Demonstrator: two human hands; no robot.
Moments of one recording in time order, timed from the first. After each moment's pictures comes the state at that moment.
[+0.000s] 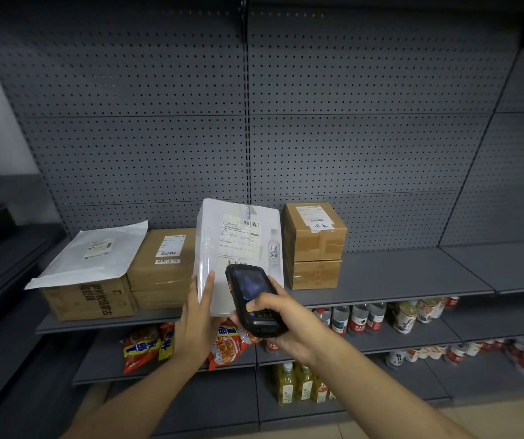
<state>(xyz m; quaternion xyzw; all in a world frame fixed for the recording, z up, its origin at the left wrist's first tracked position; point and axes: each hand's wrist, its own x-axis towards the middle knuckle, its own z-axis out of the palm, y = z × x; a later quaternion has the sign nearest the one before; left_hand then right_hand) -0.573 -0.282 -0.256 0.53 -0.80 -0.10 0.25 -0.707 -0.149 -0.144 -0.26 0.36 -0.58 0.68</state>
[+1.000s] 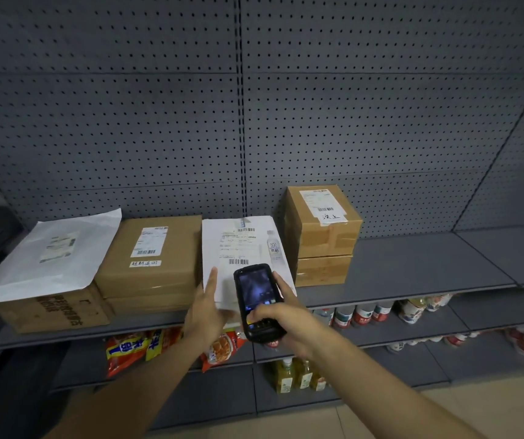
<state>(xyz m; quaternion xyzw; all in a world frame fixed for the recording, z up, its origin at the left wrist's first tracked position) -0.636 -0.410 -0.305 0.53 -0.77 -0.30 0.20 -0.765 -0.280 -0.211 -0.26 0.55 -0.53 0.58</state>
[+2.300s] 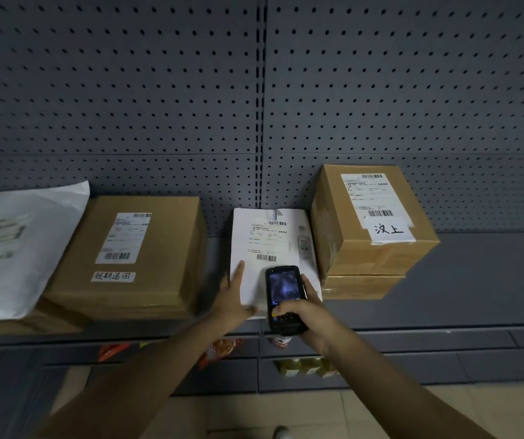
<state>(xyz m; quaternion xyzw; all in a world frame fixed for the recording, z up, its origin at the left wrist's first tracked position) -0.730 -0.551 -0.384 0.53 -0.74 -0.42 0.05 -0.877 -0.451 -0.333 -0.14 0.56 -0.51 0.64</state>
